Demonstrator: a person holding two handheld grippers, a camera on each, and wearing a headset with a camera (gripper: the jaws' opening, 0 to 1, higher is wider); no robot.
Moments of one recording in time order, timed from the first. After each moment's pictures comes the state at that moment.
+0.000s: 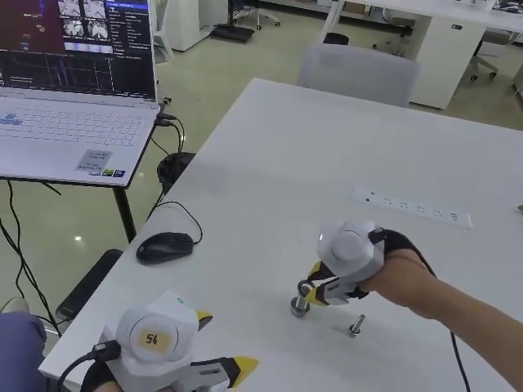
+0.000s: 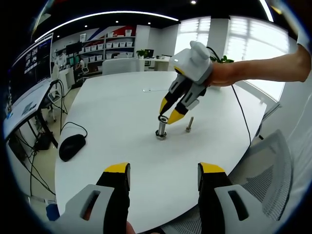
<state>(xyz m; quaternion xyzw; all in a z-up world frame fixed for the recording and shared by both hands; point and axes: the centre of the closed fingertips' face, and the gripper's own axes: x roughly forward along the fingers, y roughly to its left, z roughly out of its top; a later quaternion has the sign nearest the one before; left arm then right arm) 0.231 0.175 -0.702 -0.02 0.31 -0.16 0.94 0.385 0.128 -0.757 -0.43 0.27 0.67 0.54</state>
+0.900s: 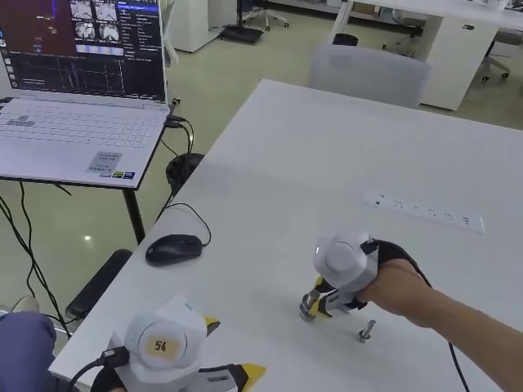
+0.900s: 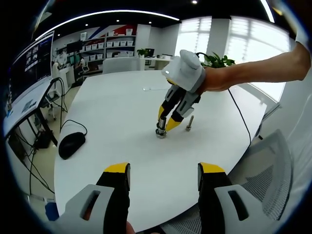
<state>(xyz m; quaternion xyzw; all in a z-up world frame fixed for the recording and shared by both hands) 0.229 0.176 -0.707 -0.02 0.32 -0.16 0.93 0.384 0.130 -0.793 -0.45 0.30 0.65 0.53</state>
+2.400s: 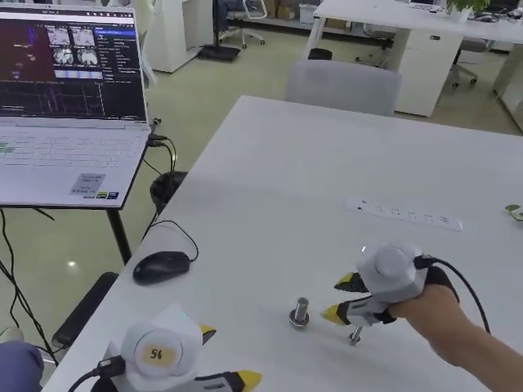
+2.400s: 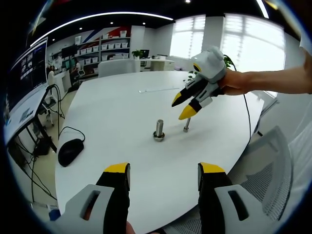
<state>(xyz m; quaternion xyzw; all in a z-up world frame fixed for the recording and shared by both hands) 0.234 0.171 -0.700 0.00 0.31 -0.17 0.93 0.394 0.074 -0.737 -0.30 0.29 0.61 0.68</state>
